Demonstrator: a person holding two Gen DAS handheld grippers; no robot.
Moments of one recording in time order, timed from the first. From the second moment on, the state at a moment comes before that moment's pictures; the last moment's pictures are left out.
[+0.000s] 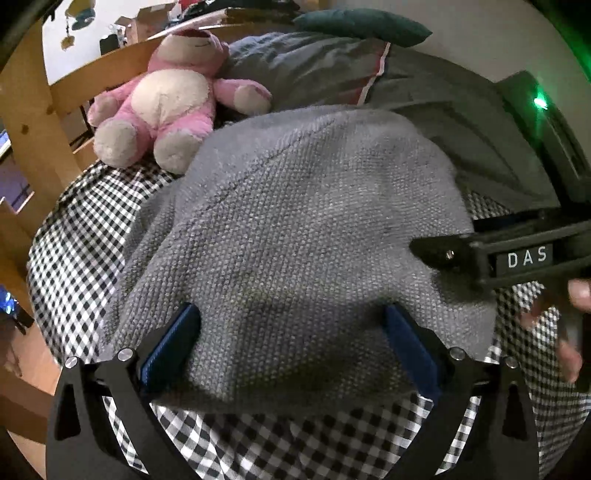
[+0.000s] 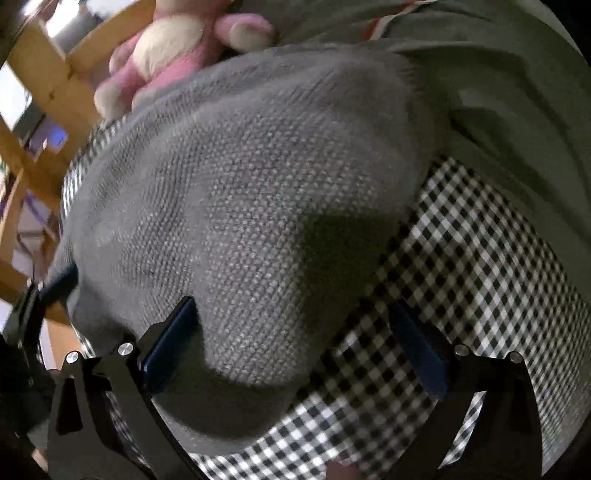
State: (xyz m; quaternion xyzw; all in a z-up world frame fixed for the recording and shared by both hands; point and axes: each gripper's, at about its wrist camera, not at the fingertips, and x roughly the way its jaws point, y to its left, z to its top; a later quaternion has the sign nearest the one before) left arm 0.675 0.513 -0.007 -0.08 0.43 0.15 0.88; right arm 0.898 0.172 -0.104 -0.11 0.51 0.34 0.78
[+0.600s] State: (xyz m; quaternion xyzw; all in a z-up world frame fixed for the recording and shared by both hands) left arm 0.525 0.425 0.090 -0.06 0.41 0.17 0.89; right arm 0.664 0.056 0.025 -0.12 0.37 0.27 0.88
